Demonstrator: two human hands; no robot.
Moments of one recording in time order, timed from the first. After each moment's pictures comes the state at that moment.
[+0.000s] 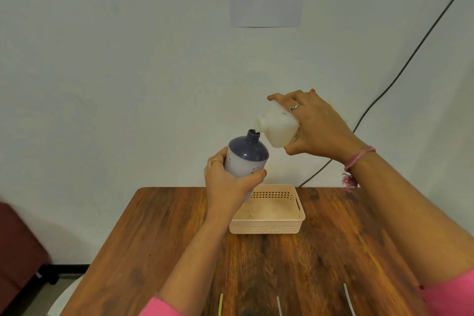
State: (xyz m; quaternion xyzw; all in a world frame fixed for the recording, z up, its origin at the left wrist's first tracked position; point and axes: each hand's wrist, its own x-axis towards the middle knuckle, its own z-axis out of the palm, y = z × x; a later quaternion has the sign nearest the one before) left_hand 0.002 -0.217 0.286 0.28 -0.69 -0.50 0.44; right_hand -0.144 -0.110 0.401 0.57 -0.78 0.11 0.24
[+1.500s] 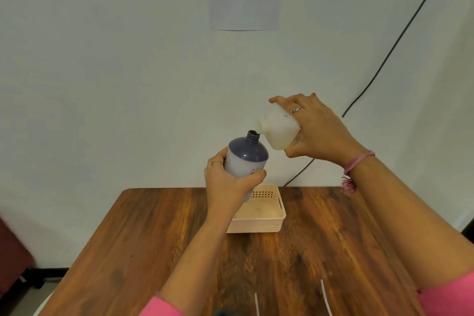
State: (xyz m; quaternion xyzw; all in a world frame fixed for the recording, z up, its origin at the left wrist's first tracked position) left_hand 0.000 -0.198 0.295 0.28 -0.69 -0.51 0.43; right_hand -0.143 -0.084 0.409 0.57 -0.78 0.12 0.24
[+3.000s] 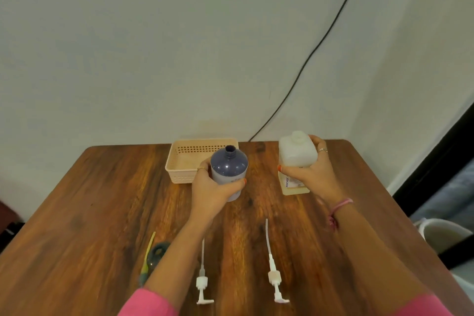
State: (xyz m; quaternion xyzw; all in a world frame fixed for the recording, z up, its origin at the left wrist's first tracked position) left_hand -0.044 -0.062 0.202 0.31 -0.68 -0.57 0.34; right_hand -0.213 0.084 0.224 0.28 -0.70 0.65 -0.12
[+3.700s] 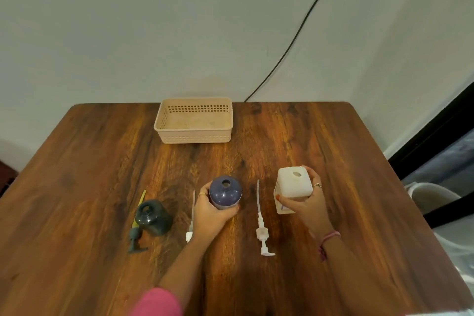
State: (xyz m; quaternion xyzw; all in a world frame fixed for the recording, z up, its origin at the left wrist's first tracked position) left_hand -0.016 -0.009 0.051 0.41 -0.69 -0.55 0.22; right_hand -0.184 0.157 0.065 0.21 -0.75 0.60 -0.18
